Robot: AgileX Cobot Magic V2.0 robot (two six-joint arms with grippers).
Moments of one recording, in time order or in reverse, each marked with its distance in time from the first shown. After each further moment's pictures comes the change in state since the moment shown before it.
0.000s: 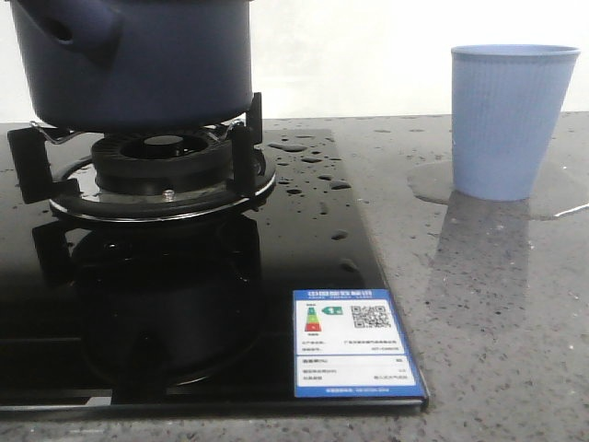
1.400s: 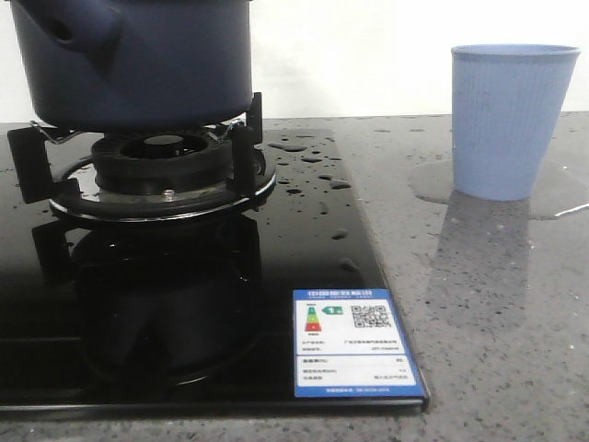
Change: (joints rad) left arm 0.244 0.597 -0.147 -0.352 0.215 0.575; right arm 0.000 0.000 0.000 -0.002 -0.023 -0.009
